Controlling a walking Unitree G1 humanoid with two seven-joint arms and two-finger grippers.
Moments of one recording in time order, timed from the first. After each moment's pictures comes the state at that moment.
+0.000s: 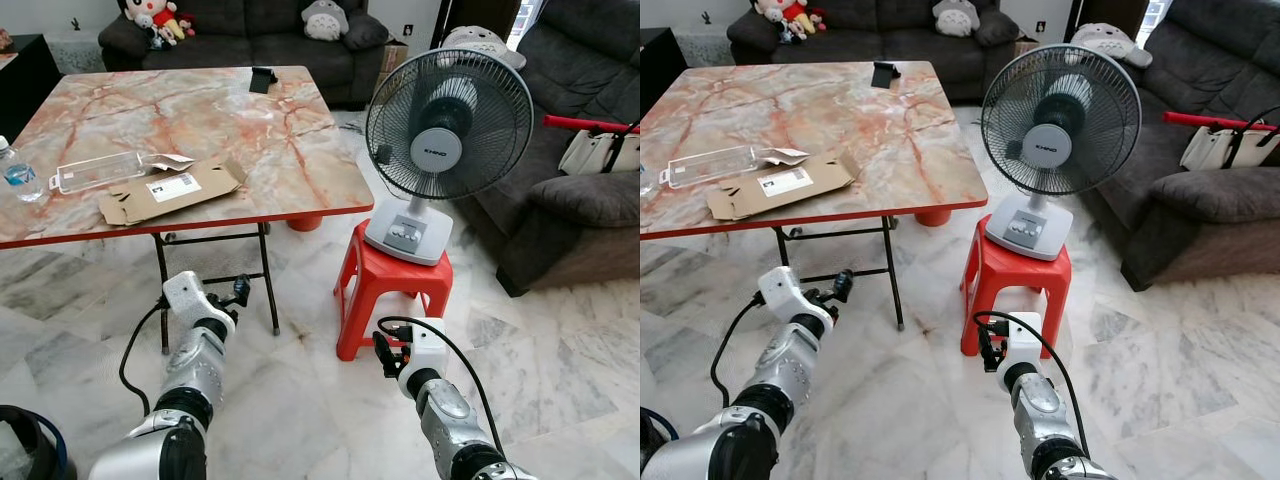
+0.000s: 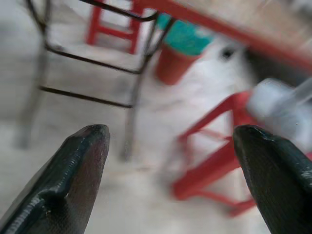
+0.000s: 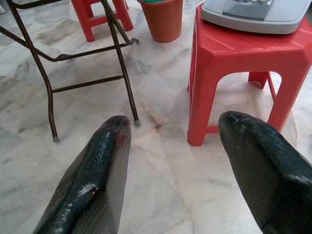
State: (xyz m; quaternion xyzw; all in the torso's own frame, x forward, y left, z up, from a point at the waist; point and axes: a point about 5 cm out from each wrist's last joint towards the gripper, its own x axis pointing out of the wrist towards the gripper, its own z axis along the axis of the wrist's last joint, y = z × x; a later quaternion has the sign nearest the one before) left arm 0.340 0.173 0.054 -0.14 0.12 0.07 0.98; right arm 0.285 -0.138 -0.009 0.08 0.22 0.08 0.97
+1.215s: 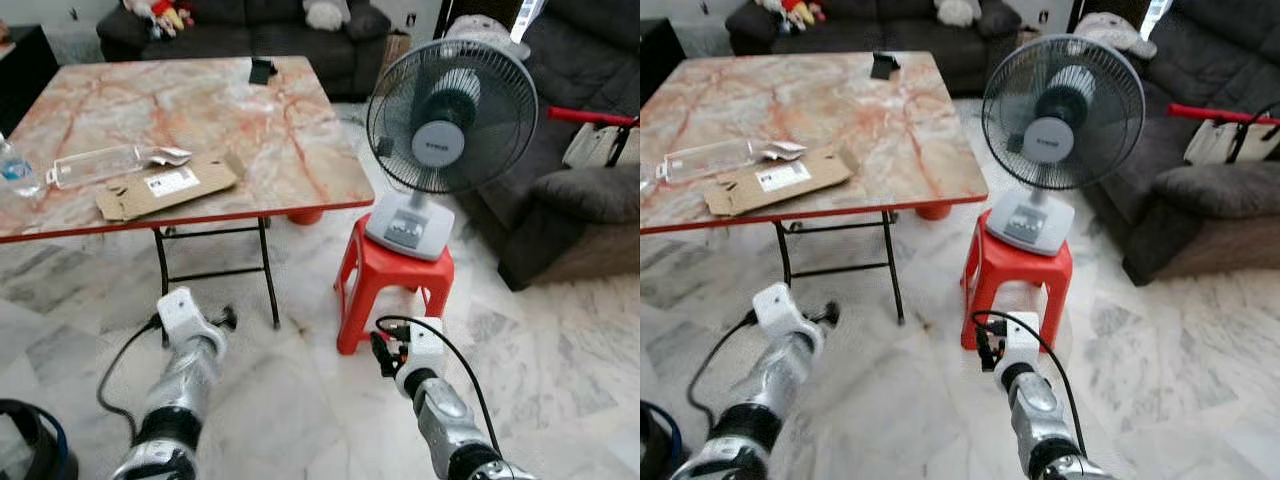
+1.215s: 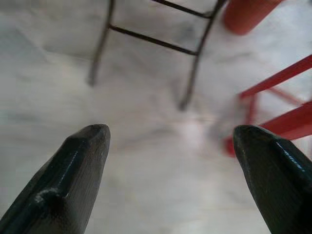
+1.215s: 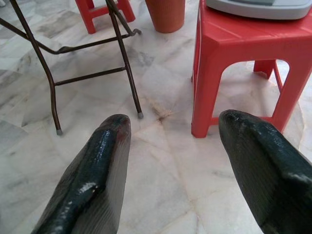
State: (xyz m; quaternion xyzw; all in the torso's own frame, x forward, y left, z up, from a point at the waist) left arm 0.307 0.216 0.033 -0.12 0.23 0.16 0.95; right arm 0.284 -0.134 -0.011 0.08 0.23 0.08 0.97
